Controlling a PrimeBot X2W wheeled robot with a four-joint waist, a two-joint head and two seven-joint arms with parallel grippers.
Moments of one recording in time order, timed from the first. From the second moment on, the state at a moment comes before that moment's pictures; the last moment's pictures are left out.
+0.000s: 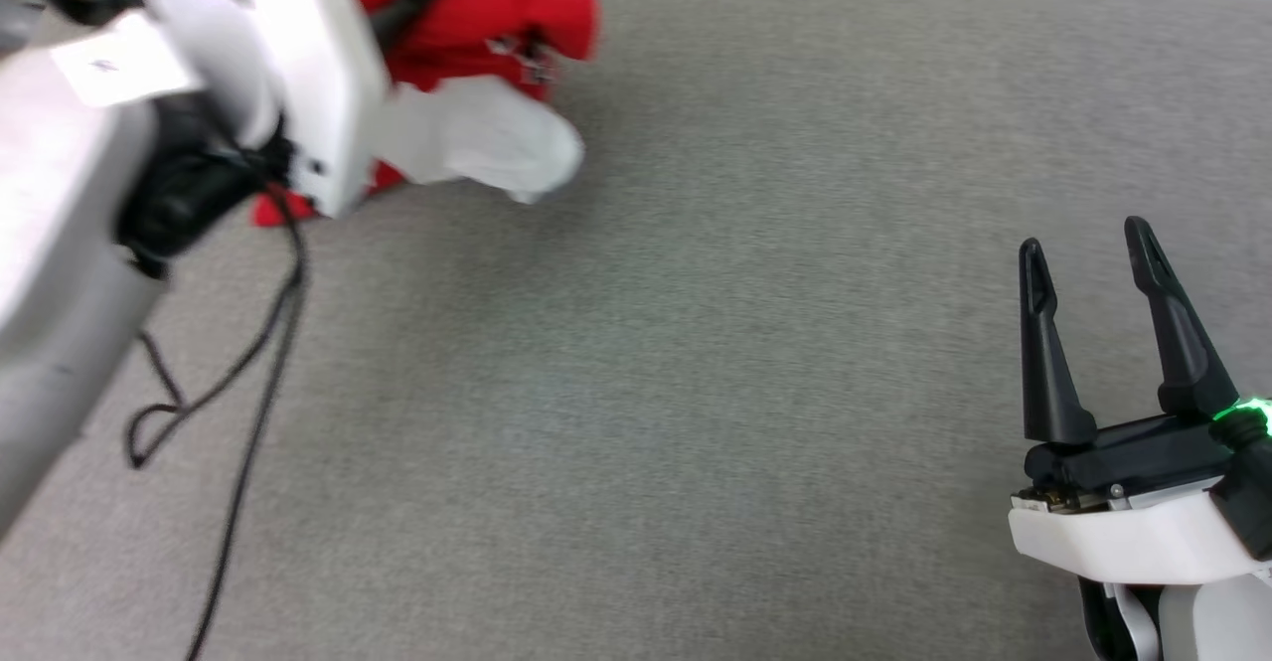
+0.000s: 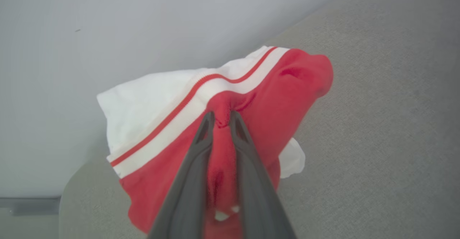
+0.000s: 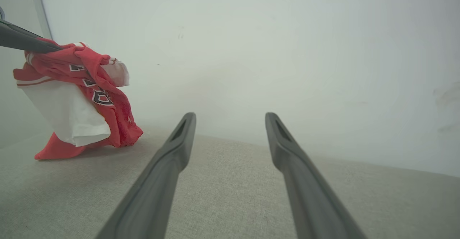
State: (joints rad) left arm -1.13 0.69 -0.77 0.18 -0.83 -0.13 0.51; right arm -0.11 -0.05 0.01 -0.22 0.04 0.13 -0.26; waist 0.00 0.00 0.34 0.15
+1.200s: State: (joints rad) left arm -0.86 0.23 -1.28 0.17 -0.67 -0.13 0.53; right arm -0.13 -0.05 -0.02 -0.20 0.13 0.13 -0.26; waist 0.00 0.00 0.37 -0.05
